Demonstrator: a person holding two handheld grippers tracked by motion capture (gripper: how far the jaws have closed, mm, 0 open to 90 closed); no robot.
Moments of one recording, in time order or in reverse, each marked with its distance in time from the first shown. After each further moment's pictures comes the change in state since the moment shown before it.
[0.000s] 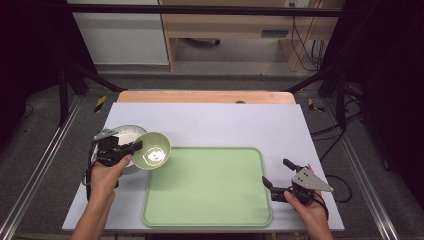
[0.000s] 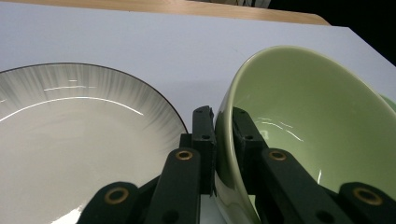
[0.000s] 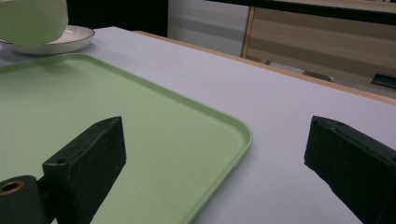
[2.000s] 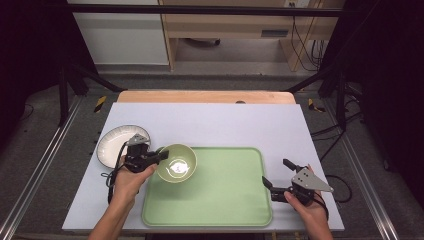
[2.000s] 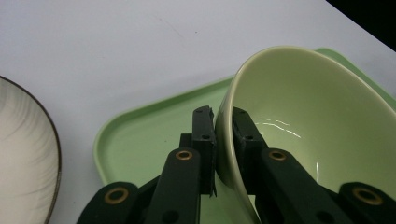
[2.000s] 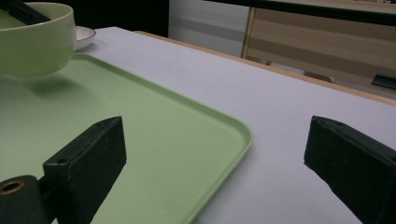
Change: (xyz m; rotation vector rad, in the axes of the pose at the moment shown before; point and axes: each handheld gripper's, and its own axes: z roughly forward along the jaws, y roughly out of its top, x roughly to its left) left arm -0.063 -0.012 0.034 0.102 -0.130 0.119; right arm 0.000 0.001 0.000 -0.002 0.001 -0.004
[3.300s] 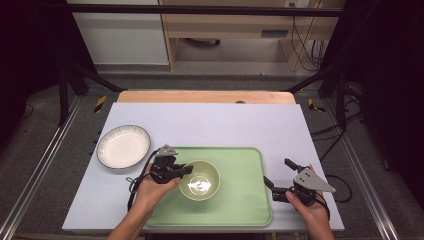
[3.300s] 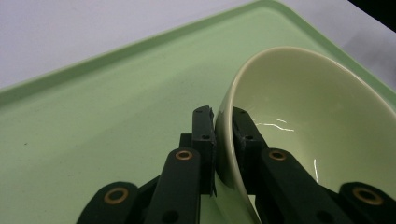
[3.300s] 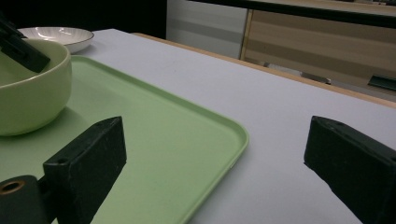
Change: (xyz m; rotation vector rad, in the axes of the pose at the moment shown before) left arm -0.054 -0.013 0.038 0.126 -0.131 0.099; right arm -0.002 0.001 -0.003 -0.006 -0.006 0.001
